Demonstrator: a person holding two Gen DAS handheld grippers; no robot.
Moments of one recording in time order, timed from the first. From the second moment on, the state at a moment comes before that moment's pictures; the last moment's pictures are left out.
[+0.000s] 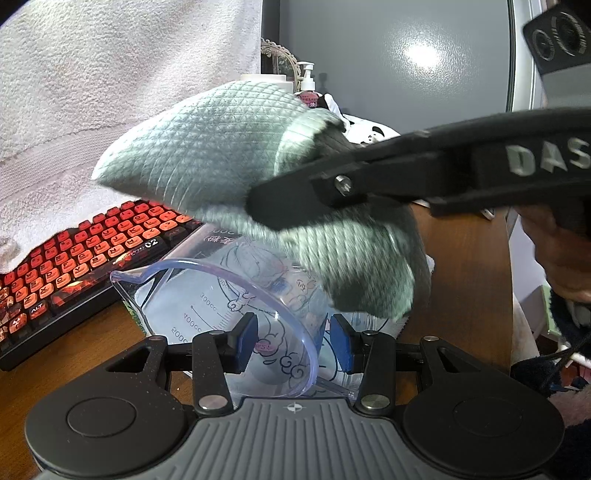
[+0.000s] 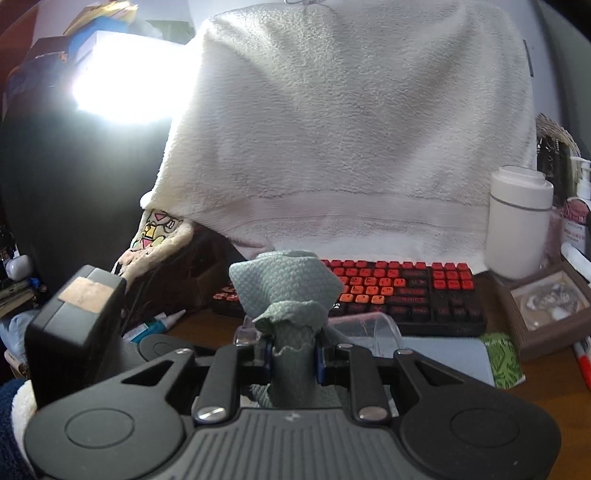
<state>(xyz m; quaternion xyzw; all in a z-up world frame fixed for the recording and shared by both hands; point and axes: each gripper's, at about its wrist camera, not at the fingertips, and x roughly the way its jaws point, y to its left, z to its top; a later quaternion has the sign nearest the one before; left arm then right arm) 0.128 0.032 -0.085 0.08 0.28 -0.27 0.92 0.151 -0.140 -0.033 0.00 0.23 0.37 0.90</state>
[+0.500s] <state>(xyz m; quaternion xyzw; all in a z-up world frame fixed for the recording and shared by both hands) 0.129 0.033 -0.085 0.08 0.28 -0.27 0.92 0.186 -0.147 -0.032 0.00 0.23 0.33 0.92</state>
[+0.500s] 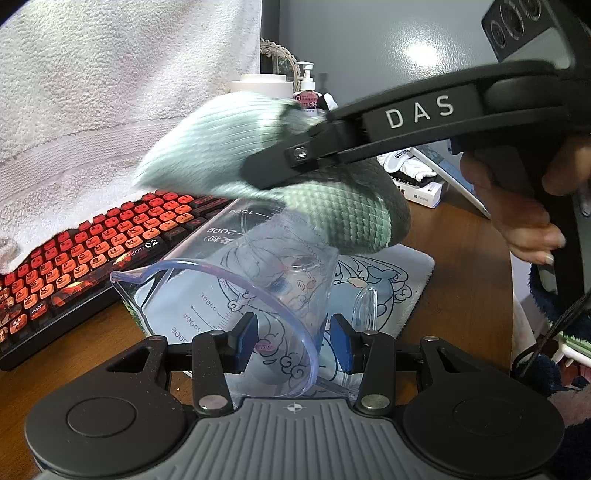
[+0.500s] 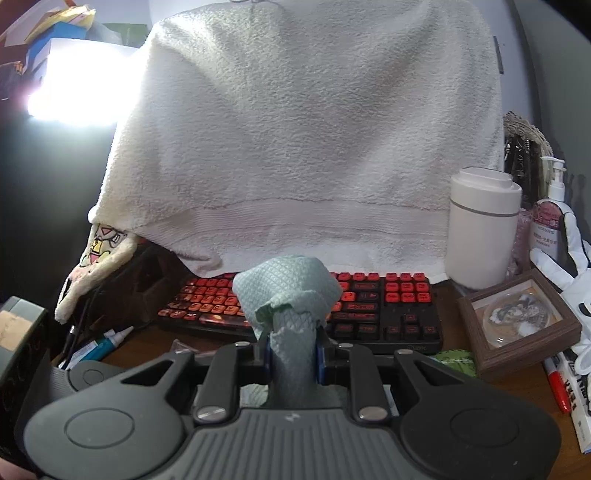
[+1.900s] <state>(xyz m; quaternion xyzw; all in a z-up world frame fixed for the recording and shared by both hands) 0.124 0.029 -0.082 0.09 0.28 -0.27 0.92 0.214 -0.114 -0.032 0.04 0.29 0.41 0.86</state>
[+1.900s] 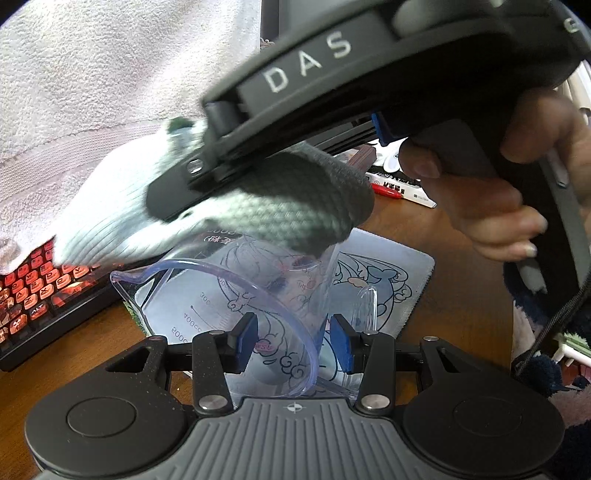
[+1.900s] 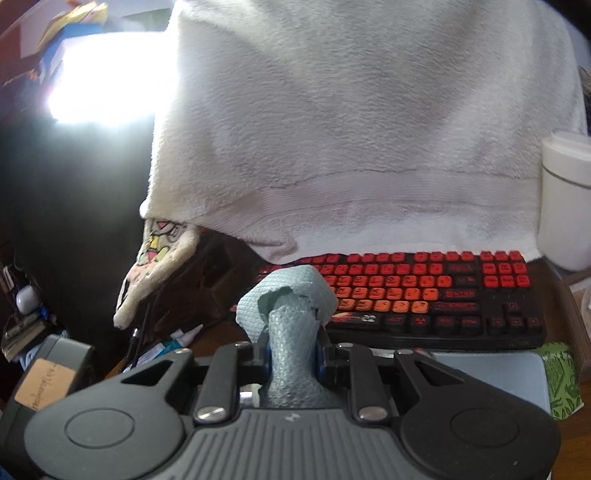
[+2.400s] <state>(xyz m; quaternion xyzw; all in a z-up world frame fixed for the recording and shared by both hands) 0.120 0.024 -0.080 0.08 0.28 -0.27 0.92 0.226 -0.127 -0.033 0.05 0.29 0.36 0.89</state>
